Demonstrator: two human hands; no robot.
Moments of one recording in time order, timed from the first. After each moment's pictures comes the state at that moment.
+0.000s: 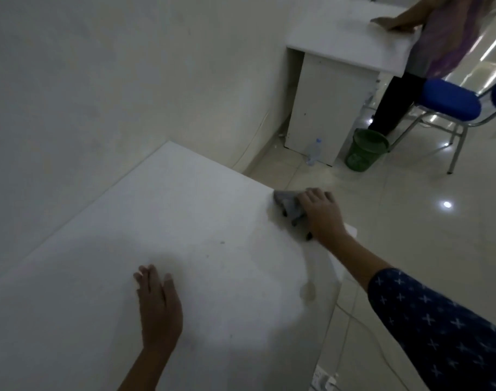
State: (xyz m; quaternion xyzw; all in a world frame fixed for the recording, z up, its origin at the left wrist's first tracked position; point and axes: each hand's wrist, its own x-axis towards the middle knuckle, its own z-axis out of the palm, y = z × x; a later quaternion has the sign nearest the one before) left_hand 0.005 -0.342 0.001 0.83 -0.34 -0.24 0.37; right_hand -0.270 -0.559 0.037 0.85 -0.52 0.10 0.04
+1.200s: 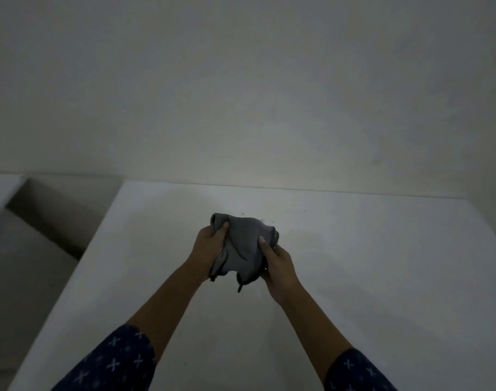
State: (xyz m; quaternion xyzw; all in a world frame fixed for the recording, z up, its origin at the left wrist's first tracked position) left_hand 0.171 0.085 0.150 0.73 0.05 -0.21 0.65; right_hand 0.097 -0.048 0.112 0.51 -0.26 0.00 -0.82
